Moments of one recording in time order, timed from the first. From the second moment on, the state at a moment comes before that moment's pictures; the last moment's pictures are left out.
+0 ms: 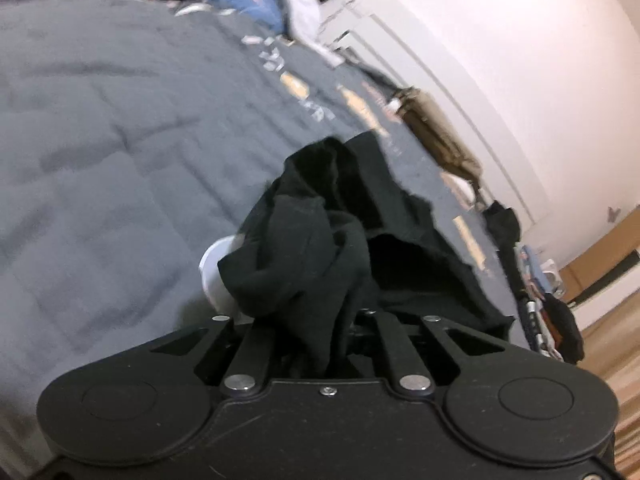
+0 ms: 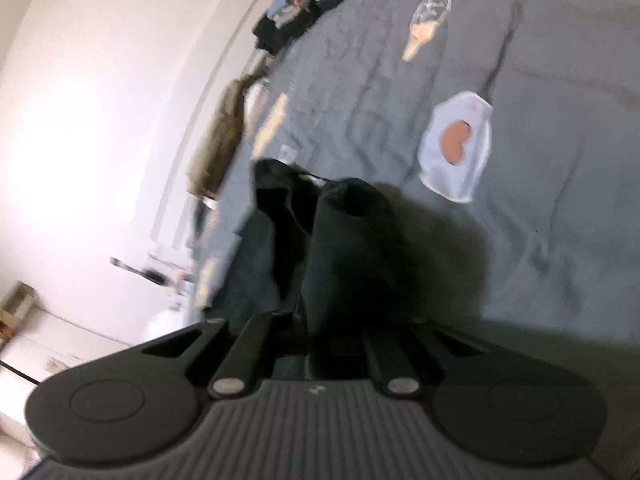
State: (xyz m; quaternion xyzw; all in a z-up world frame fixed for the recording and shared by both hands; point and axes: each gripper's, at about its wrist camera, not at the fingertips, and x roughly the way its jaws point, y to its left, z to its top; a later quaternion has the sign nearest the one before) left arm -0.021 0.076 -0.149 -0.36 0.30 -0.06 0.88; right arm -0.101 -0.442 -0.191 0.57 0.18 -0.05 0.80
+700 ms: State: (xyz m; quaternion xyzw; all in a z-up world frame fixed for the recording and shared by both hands) left arm -0.135 0.119 -0.110 -0.24 0.42 -0.09 0.87; right arm -0.243 -0.451 -0.116 0.44 0.29 -0.16 0.84
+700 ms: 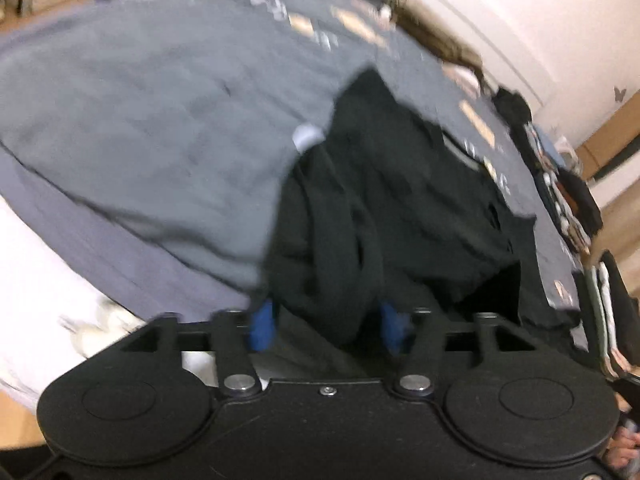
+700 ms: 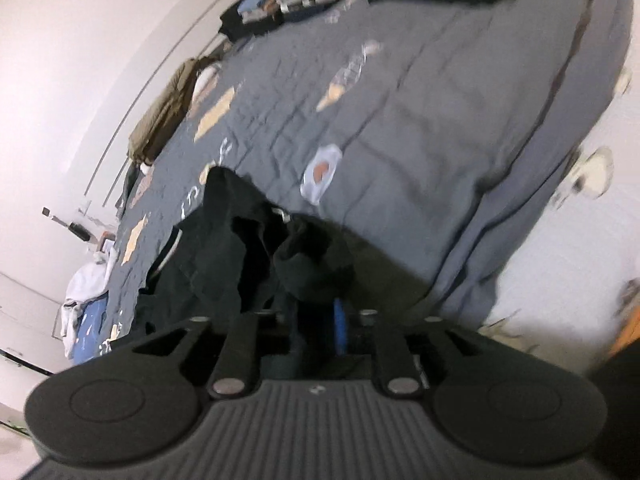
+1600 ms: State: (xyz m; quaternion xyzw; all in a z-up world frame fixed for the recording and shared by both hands) left arm -0.164 0.096 -0.131 0.07 0.36 -0.16 0.92; right arm -0.114 -0.150 -0.134 0.24 0.38 0.32 0.83
